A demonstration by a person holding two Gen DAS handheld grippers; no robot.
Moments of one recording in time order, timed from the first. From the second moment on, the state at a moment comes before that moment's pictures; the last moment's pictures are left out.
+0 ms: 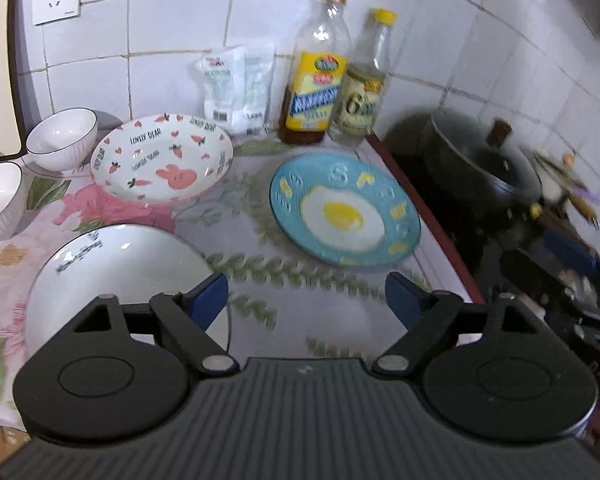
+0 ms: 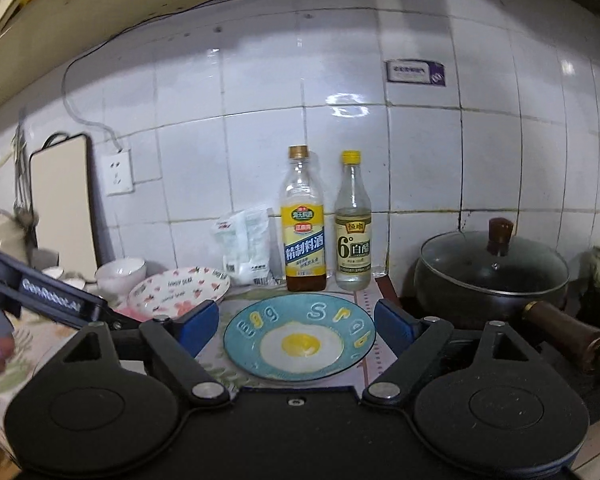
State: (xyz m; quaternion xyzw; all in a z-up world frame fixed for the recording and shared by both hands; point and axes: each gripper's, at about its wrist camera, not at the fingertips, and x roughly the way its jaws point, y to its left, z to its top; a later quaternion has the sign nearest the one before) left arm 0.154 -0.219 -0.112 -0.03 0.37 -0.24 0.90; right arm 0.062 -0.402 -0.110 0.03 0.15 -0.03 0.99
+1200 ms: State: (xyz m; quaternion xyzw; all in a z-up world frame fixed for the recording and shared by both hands) left arm 0.269 -0.298 -0.209 -0.03 0.45 -0.20 0.87; right arm 0.208 -0.469 -0.231 0.19 0.28 -0.10 0.94
